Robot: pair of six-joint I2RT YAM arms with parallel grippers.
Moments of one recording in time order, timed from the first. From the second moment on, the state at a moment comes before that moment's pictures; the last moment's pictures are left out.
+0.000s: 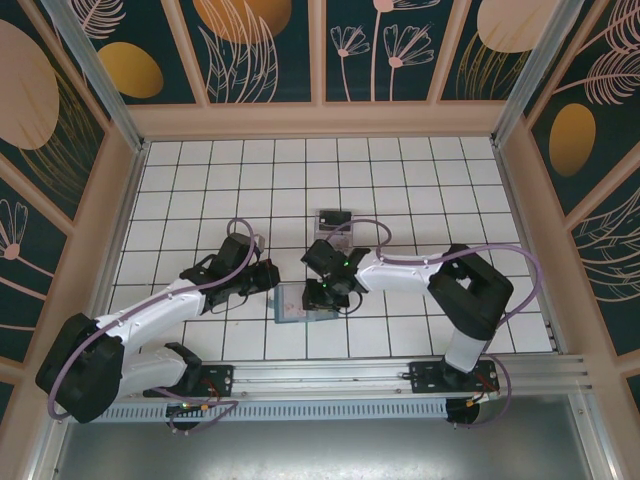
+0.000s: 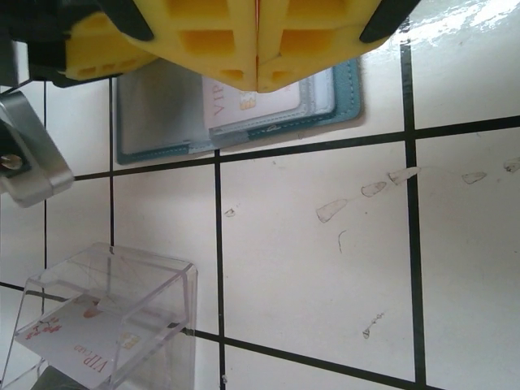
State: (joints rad) left arm -0.60 1.18 0.54 -0.22 0.21 -0.79; right arm 1.00 1.74 0.98 -0.45 -0.26 0.92
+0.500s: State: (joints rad) left arm -0.64 1.24 0.58 -0.22 0.29 -0.79; right arm 0.99 1.72 0.97 -0.43 -0.26 0.92
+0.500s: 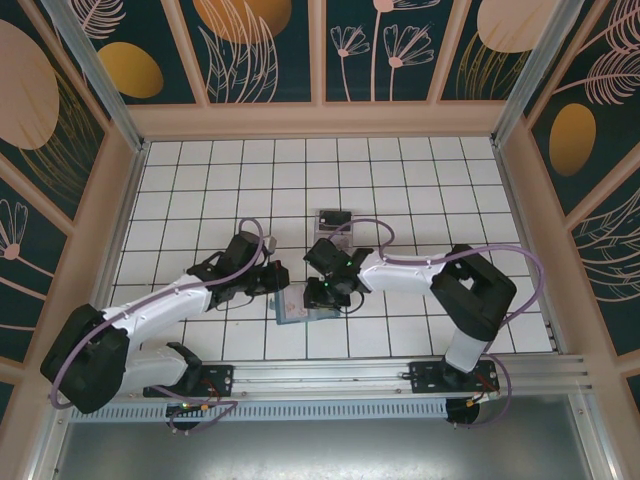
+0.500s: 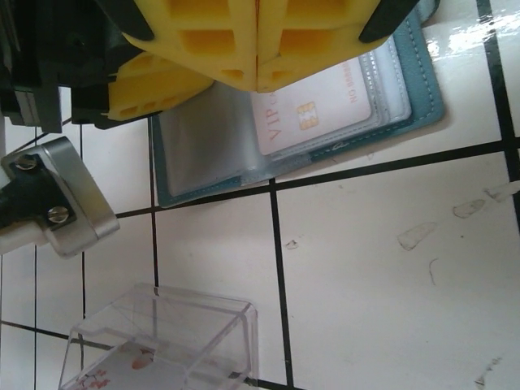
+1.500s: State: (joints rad) left arm -0.64 1.40 0.56 -0.22 0.23 -0.74; right arm 0.94 1.77 1.04 -0.38 -0.29 0.94
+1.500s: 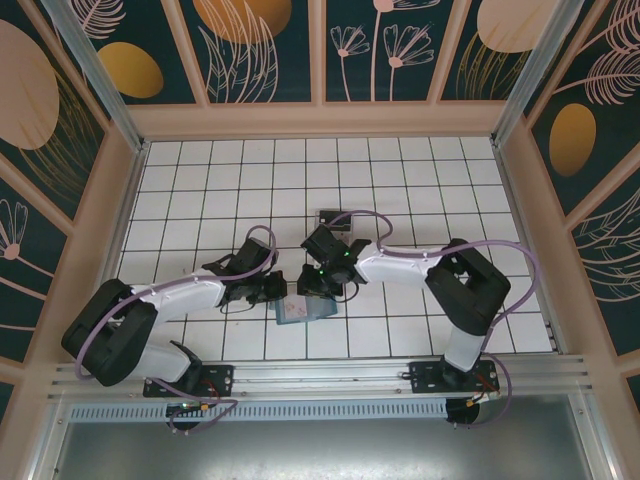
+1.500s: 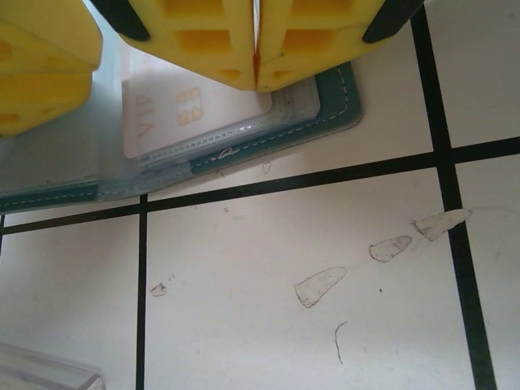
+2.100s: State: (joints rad) left arm -0.64 1.41 0.56 -0.21 0.23 -0.73; right arm 0.93 1.82 1.03 -0.32 -0.34 0.94
